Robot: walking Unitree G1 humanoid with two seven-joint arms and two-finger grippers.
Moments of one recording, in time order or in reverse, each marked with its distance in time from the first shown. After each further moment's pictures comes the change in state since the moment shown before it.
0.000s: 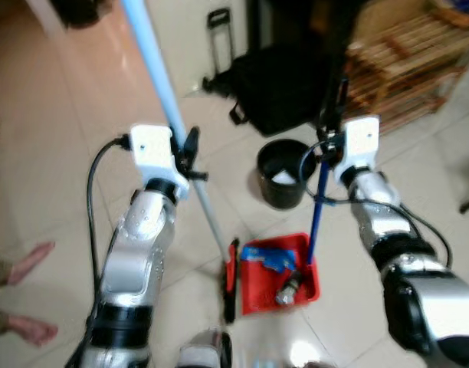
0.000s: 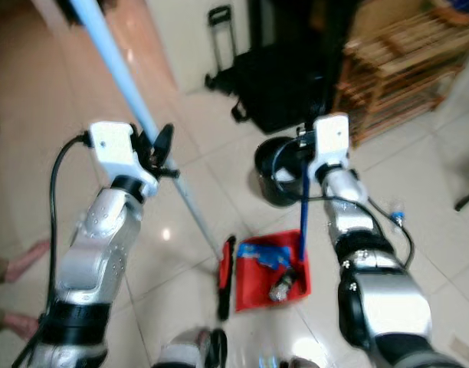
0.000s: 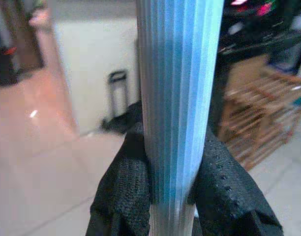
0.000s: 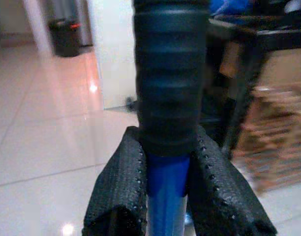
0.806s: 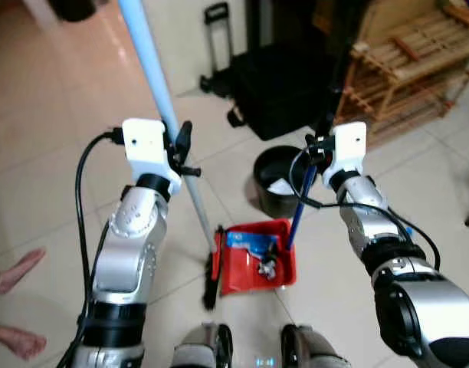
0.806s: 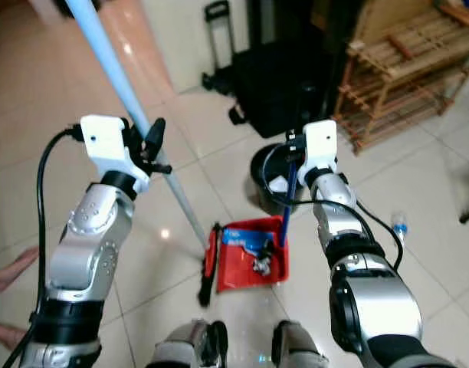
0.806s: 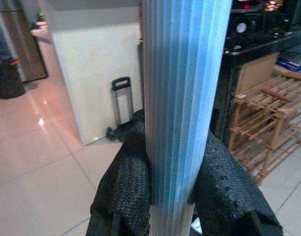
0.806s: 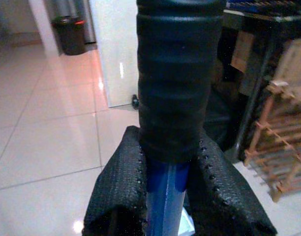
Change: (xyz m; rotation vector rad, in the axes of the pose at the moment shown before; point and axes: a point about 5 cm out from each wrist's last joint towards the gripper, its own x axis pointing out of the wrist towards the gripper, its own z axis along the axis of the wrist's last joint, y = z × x) left arm 0.002 -0.002 0.013 0.052 -0.028 -0.029; right arm -0.004 0.001 -0.008 0.032 0.021 -0.017
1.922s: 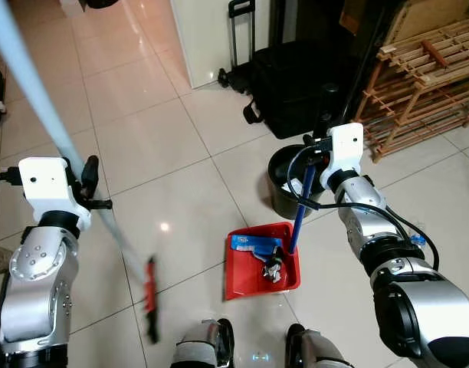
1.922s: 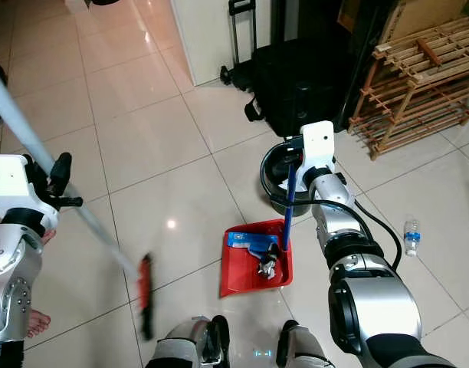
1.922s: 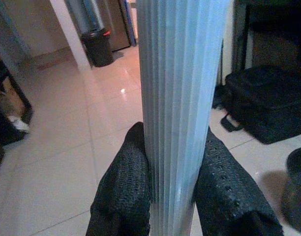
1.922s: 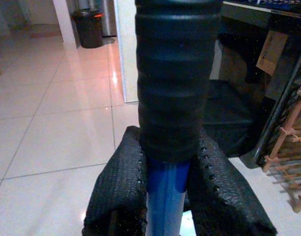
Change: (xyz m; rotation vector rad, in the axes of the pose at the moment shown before) left arm -0.065 0.104 -0.011 0.136 0.116 0.264; right arm 0.000 0.002 0.000 -0.002 0.002 0.006
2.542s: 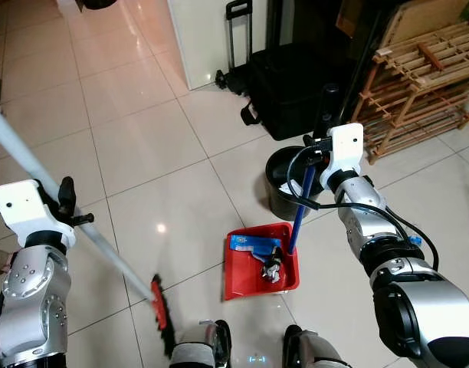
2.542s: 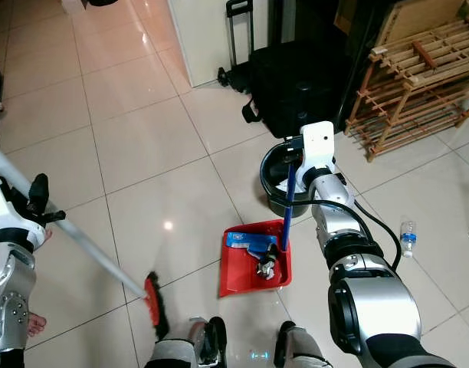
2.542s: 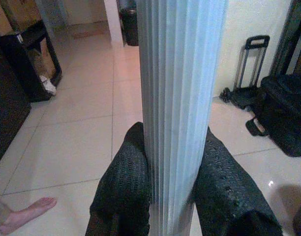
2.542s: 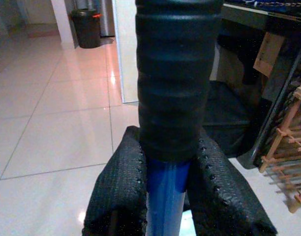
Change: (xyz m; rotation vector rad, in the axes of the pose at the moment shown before) left arm -0.011 0.027 -0.028 -0.111 0.056 0.190; right arm 0.000 0.000 -0.001 0.004 0.003 -0.006
